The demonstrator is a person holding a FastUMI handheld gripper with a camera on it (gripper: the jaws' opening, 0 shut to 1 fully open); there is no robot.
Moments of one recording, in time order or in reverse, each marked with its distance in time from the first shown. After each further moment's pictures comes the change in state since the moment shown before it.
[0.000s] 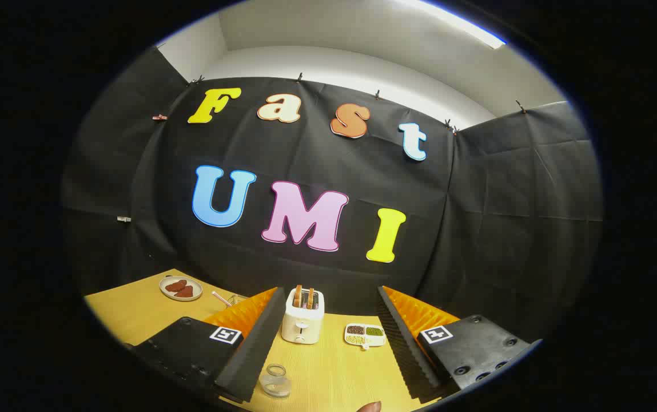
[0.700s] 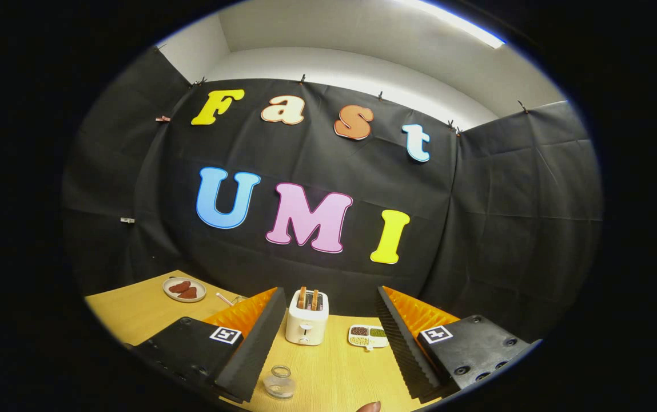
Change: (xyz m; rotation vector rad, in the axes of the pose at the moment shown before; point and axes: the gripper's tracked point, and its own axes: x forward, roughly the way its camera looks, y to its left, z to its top) arm 0.000 0.008 0.003 -0.004 -0.006 0.021
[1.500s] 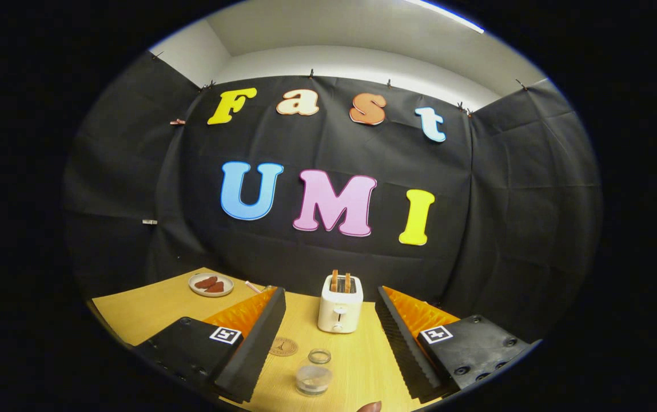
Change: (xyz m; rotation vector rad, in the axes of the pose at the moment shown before) arm -0.012 0.056 -0.085 0.097 0.039 0.113
